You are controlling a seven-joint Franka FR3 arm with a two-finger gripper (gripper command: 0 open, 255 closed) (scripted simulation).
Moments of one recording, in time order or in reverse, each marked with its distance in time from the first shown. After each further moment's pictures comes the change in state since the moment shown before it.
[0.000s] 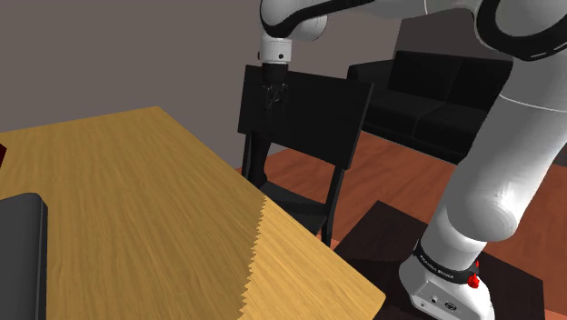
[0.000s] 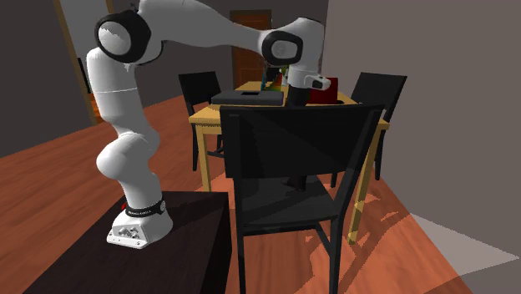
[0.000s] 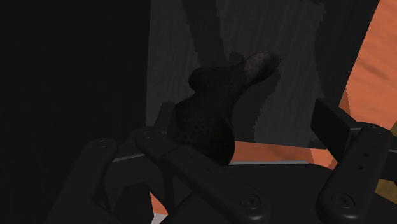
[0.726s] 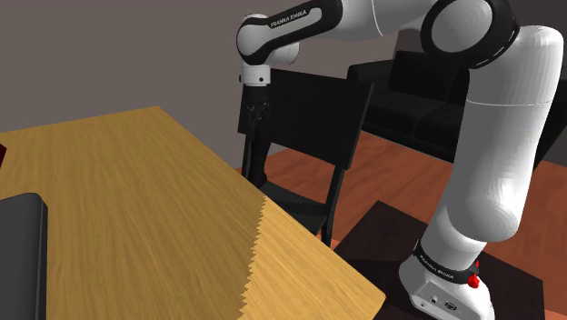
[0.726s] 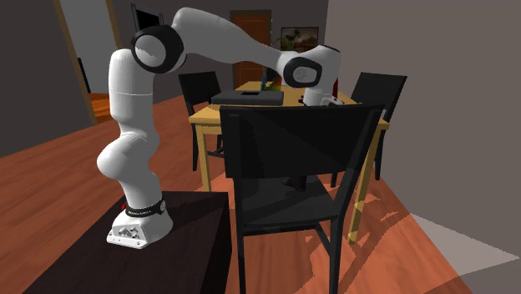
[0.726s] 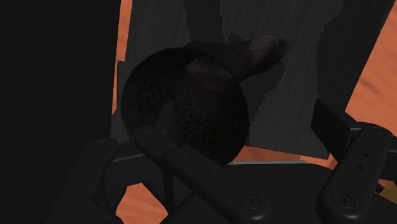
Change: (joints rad) arm 0.015 0.226 0.017 0.126 0.013 0.051 -0.075
